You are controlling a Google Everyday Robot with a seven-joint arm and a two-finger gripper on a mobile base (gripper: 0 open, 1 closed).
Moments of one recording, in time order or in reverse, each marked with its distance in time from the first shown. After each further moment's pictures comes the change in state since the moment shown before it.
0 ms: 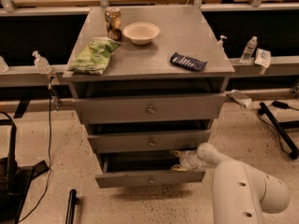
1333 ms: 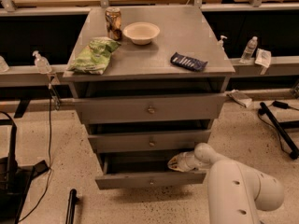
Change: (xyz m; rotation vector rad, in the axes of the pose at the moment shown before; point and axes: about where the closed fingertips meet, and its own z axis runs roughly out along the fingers) arm -0.006 0.001 0.007 -0.029 -0.014 -0.011
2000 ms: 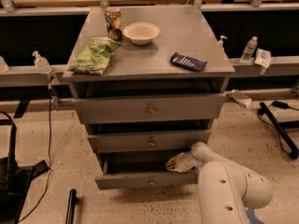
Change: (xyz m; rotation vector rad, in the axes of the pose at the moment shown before) arm 0.005 0.010 0.024 -0.075 -0.008 -0.007
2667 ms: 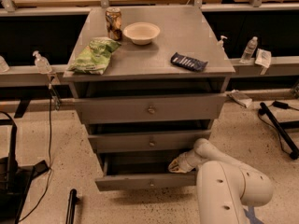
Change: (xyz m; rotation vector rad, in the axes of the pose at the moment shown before) arm 0.002 0.016 -0.018 -0.117 -0.025 -0.057
